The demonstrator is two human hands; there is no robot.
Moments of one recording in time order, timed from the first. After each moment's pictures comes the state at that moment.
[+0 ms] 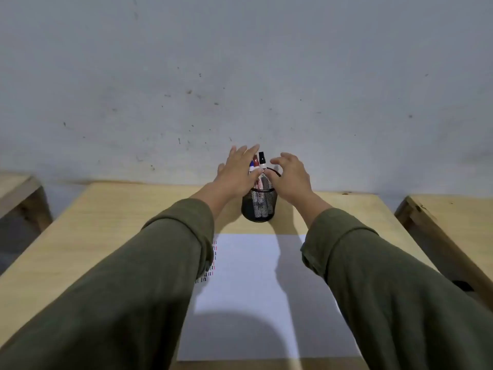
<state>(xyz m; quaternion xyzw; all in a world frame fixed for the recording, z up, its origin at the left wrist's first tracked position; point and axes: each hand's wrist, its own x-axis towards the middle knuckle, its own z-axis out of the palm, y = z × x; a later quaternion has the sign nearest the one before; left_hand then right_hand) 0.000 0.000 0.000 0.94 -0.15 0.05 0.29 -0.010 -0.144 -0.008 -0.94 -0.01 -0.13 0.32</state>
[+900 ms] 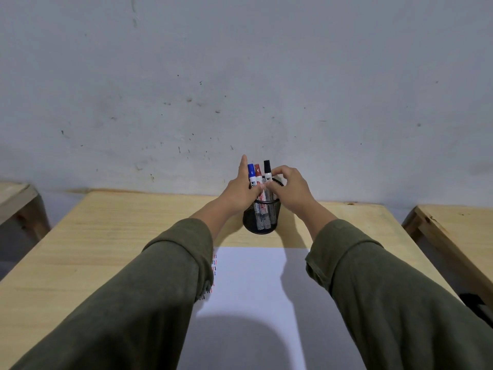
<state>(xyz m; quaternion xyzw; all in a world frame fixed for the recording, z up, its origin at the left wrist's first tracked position) -0.004 -0.006 -0.008 0.88 -0.09 -0.04 0.47 -0.005 -0.145 -0.008 -0.89 -0.02 -0.10 0.45</state>
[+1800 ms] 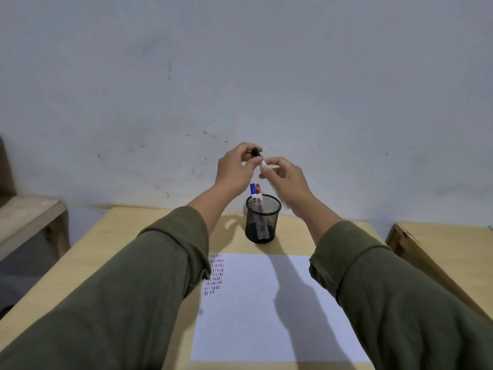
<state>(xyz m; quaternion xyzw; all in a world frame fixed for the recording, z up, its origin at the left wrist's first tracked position) -0.058 0.011 0.088 0.80 -0.12 0.19 0.56 -0.071 -0.119 0.075 -0.79 -0.10 -0.13 0.58</state>
